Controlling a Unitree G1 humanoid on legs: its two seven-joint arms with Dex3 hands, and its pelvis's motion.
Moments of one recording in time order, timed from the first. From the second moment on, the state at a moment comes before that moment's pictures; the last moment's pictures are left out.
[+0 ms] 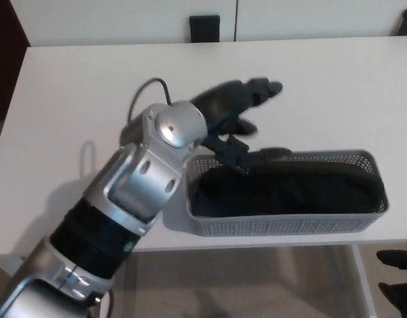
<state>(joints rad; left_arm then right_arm) -0.73 0.21 -0.46 0.07 0.27 0.69 -0.48 -0.05 -0.41 -0.05 0.90 -0.09 -0.42 0.09</state>
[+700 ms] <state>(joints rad) -0.99 0.59 -0.03 -0.59 0.12 0.78 -0.64 0.00 -0.40 -0.04 0.91 -0.09 -0.42 0.09</state>
